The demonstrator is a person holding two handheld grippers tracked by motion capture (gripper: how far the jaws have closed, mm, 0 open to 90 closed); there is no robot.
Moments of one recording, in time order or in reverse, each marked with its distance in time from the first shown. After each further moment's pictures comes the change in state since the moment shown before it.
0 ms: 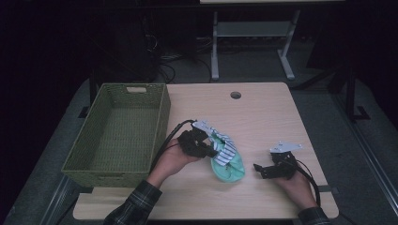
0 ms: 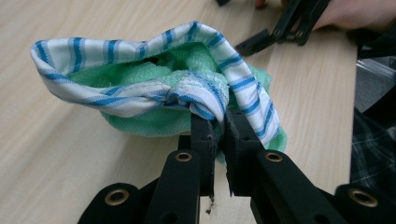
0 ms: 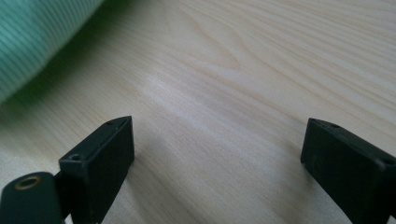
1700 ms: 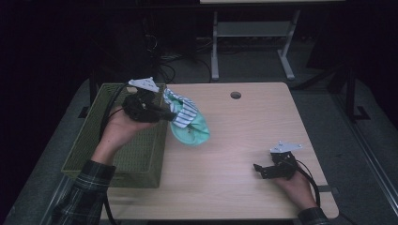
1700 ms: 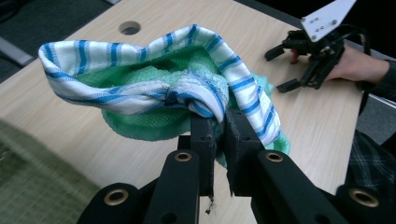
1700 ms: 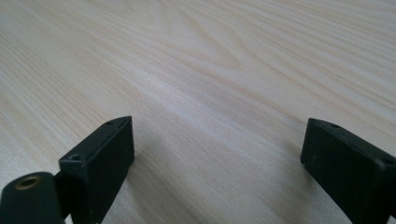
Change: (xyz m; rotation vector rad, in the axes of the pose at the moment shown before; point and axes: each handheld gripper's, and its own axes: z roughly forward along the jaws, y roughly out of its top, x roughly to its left) left arm 0.038 0.000 -0.163 -0.129 0.181 -0.061; right arm 0.000 0.000 0.000 -0.003 -0.001 0.000
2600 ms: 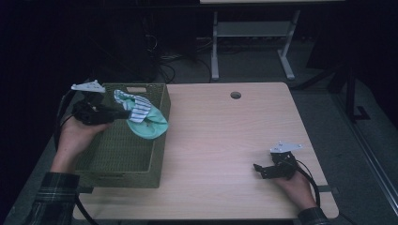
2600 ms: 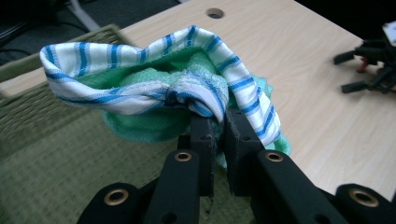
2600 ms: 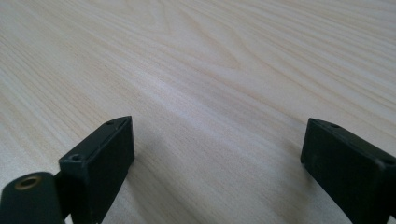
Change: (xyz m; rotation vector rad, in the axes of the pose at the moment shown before) left arm 0.052 -0.077 -0.074 -0.067 0.205 -0.208; right arm 0.000 0.000 0.000 0.004 0.000 -0.001
